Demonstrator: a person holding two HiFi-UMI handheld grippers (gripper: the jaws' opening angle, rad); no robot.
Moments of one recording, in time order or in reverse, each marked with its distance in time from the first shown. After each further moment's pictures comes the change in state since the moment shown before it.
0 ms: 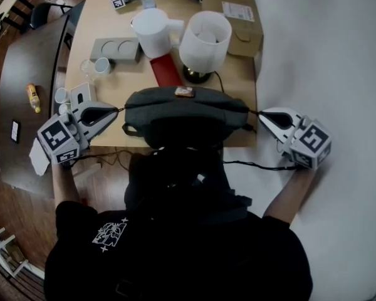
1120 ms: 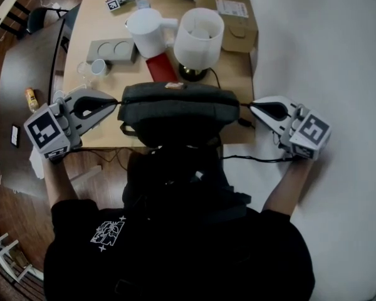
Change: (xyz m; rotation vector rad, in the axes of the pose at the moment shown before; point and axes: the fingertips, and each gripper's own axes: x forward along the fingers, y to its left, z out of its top) left arm 0.003 -0.018 0.061 0.173 0.037 -0.082; right arm -0.001 0.017 0.039 -0.055 -0.185 0.104
